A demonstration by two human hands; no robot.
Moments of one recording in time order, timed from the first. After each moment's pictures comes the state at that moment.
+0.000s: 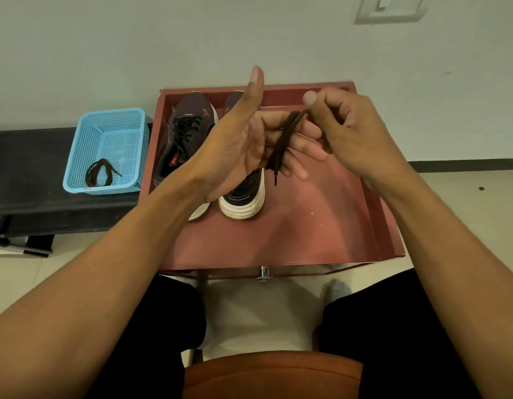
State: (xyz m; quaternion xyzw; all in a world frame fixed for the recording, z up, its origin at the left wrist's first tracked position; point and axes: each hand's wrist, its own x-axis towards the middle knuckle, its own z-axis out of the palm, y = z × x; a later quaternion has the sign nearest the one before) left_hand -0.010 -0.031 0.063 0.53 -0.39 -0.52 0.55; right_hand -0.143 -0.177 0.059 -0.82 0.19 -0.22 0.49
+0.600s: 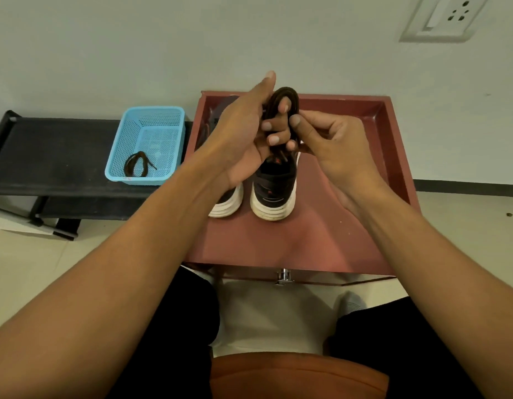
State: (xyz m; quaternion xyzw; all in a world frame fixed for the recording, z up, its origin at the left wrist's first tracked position) left_hand 0.016 -0.010 0.081 0.53 -0.17 -0.47 0.68; right_hand -0.094 -0.129 0.035 -0.72 0.17 -0.24 0.63
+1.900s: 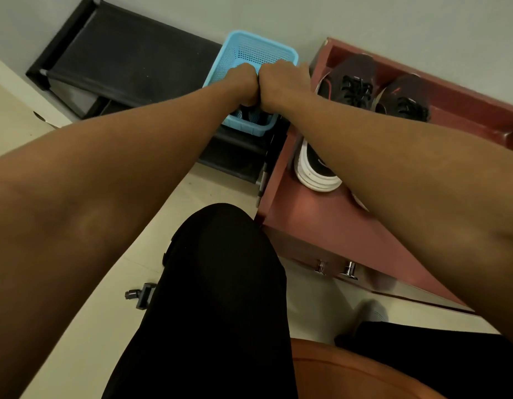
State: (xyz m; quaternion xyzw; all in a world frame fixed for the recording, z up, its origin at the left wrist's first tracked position) left_hand 0.227 0.110 -0.049 0.95 -0.22 -0.19 0.08; right_hand 0.185 0.026 -0.049 -0.99 0.11 0.05 -0.02
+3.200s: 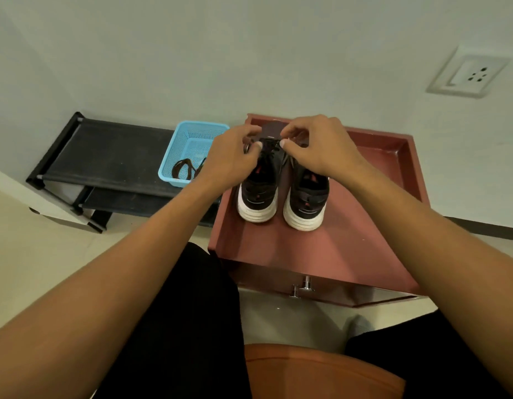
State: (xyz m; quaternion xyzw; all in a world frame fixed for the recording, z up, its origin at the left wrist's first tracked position) left_hand 0.082 0.082 0.045 0.86 -0.31 -0.06 0.39; right_hand -0.012 -0.098 0.066 -0.95 0.13 -0.13 0.24
